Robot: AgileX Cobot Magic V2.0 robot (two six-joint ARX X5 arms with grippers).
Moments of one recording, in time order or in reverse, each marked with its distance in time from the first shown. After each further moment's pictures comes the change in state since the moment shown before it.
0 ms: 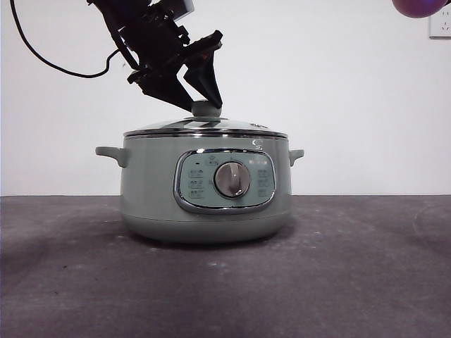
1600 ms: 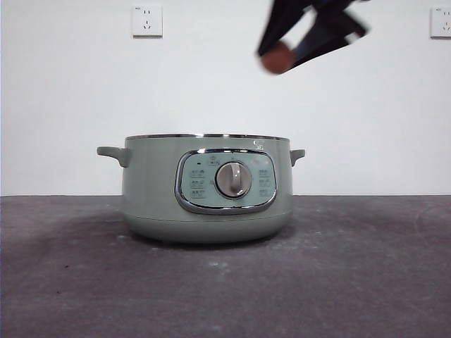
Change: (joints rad) left arm 0.081 -0.681 0.098 -0.549 -0.066 0.035; right arm 0.146 0.607 0.296 0.298 -0.105 0.023
